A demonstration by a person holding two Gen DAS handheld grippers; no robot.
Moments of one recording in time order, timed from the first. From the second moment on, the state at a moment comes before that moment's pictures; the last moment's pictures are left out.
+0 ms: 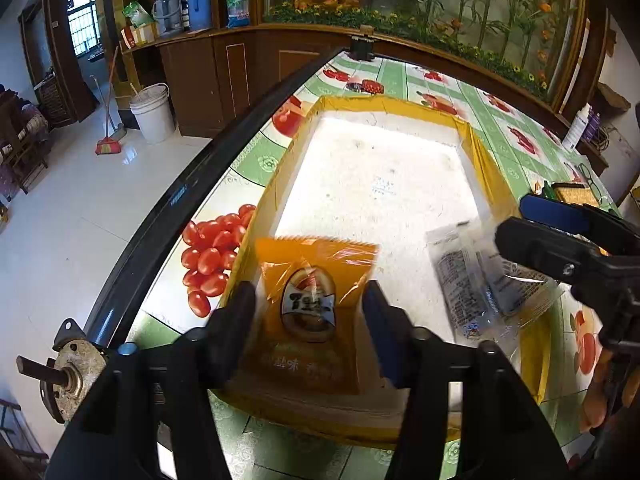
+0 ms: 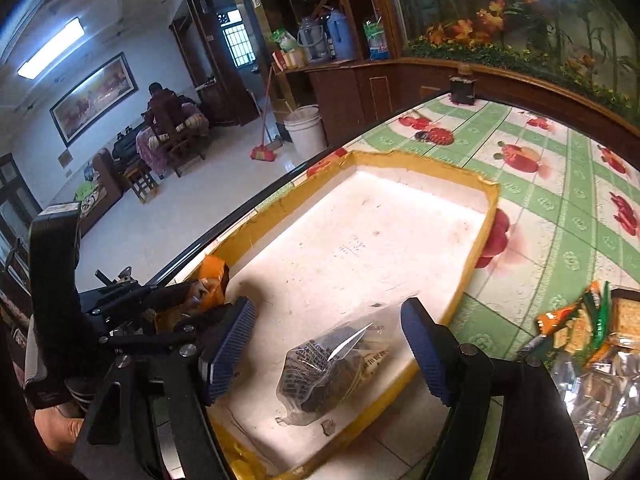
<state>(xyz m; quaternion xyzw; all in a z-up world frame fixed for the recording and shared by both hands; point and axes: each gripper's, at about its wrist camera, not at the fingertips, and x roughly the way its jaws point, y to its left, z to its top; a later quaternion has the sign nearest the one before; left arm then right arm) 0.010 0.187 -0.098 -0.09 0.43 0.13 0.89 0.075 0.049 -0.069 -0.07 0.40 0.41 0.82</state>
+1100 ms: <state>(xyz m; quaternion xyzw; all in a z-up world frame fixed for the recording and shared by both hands) 0.035 0.031 -0.056 0.01 0.39 -0.01 0.92 0.070 -0.197 -0.064 0.05 0.39 0.22 0.89</state>
